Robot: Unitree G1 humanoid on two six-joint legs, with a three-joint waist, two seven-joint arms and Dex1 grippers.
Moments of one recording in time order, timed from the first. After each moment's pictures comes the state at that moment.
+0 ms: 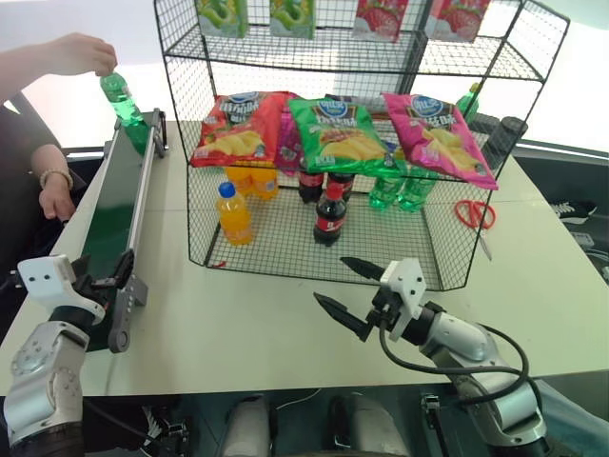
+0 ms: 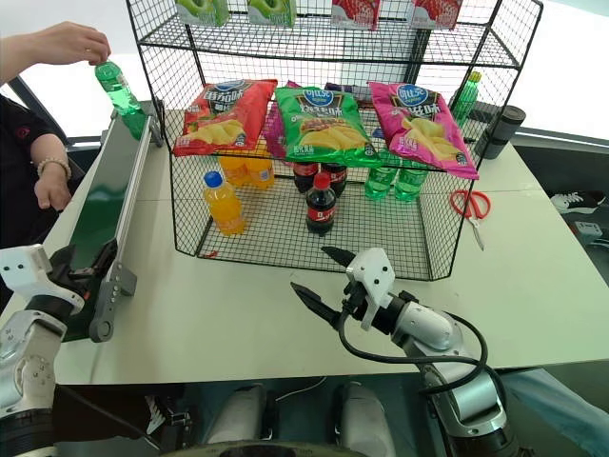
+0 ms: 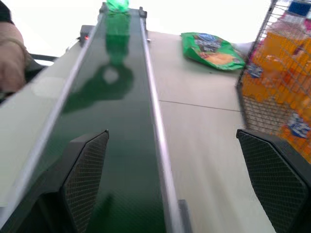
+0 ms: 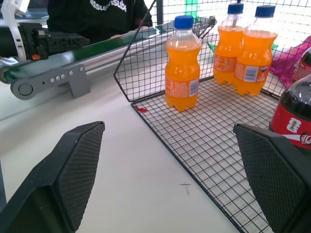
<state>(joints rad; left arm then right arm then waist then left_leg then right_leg) 0.02 0.45 0.56 0.04 -0.48 0.21 -0.35 0.06 -0.41 0.14 -0.50 0.36 0.32 0.62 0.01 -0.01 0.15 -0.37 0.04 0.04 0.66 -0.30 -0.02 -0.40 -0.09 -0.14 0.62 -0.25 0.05</state>
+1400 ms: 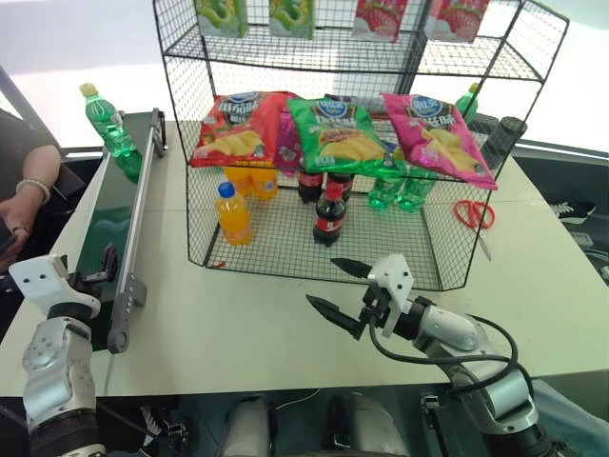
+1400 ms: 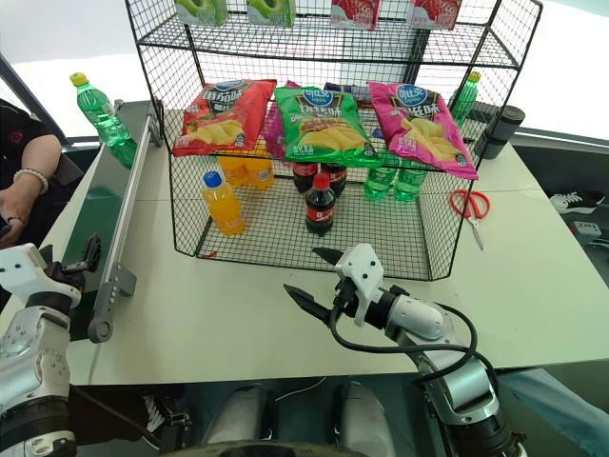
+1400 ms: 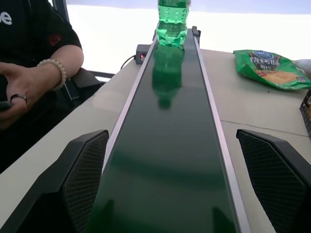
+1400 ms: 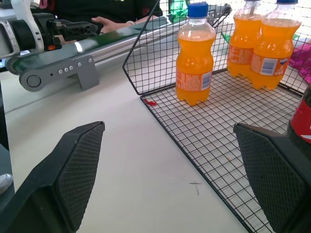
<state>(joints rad) -0.04 0.41 0.56 0.16 -0.41 0.06 -0.26 0.00 -0.41 0.18 -0.49 0.35 0.39 0.65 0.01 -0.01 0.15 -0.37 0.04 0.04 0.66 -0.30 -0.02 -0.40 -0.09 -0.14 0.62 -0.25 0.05</state>
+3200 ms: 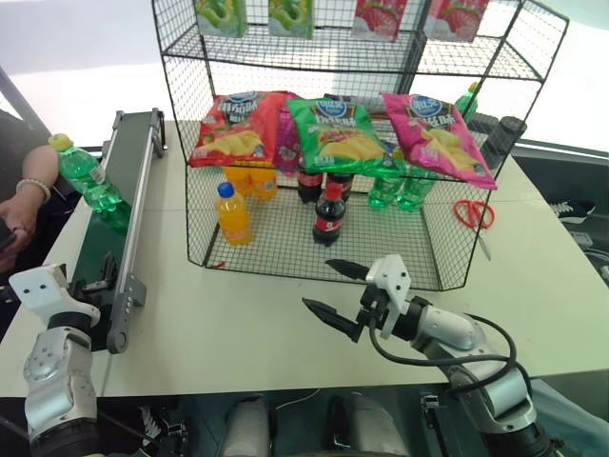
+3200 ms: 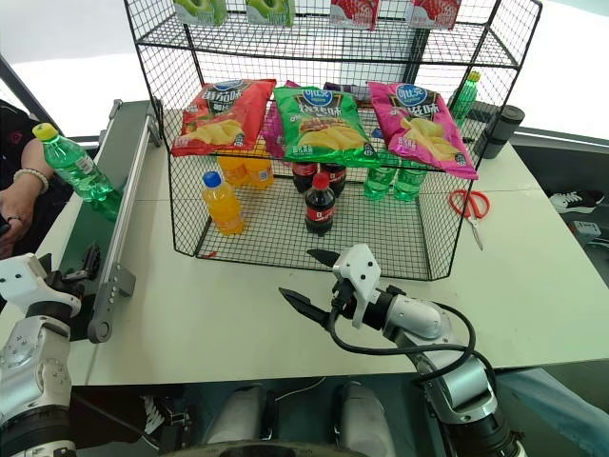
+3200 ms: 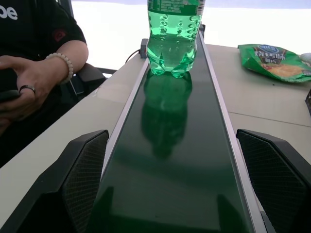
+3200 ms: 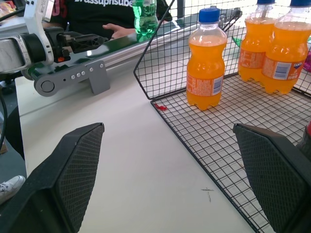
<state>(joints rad) -0.01 0.39 0.56 0.17 -0.41 0.03 -0.25 -0.01 -0.41 0.19 -0.49 0.37 0.40 0.67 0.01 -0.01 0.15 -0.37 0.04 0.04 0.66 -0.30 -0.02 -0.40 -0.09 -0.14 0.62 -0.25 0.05</state>
